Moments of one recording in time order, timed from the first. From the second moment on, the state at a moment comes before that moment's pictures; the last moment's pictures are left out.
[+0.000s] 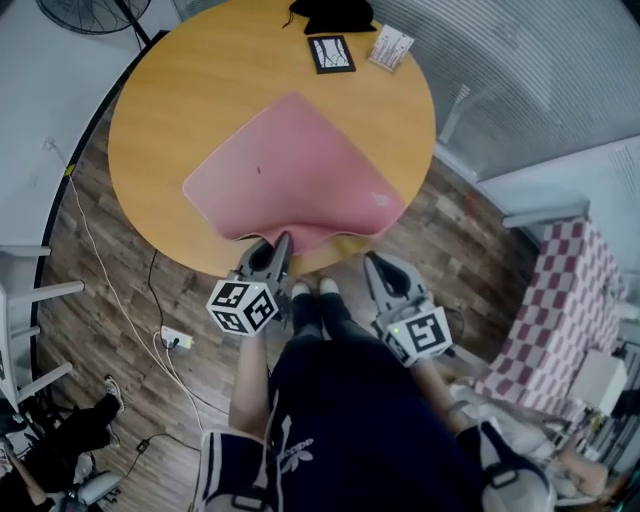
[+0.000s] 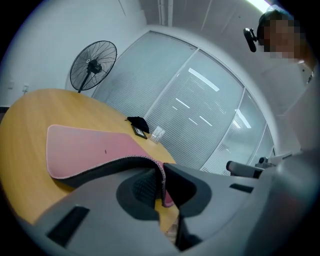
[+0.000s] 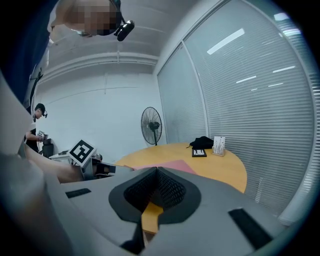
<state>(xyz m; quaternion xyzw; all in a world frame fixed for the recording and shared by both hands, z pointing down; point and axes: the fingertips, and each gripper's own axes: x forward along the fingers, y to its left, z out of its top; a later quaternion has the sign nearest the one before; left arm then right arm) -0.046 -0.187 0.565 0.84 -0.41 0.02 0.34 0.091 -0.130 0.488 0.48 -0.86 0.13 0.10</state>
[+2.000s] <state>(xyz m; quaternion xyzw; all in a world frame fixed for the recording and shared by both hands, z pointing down) -0.089 -0.438 0.239 0.87 -0.49 -0.04 -0.01 0.133 -0.189 0.390 0.54 -0.84 0.02 0.01</state>
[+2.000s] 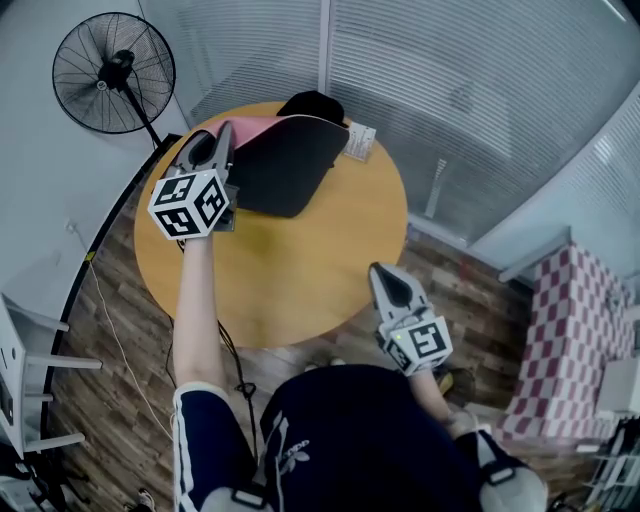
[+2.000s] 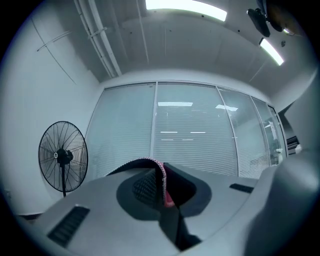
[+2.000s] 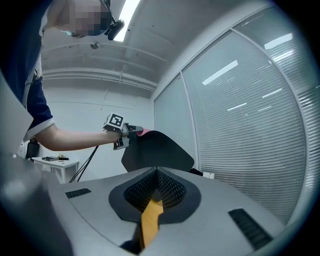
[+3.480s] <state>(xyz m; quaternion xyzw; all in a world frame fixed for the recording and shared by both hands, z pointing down) -0.209 -0.180 0.169 0.78 -0.61 -0.03 -0.14 0.070 -0.207 0.331 0.47 -0.88 -0.02 -0.03</state>
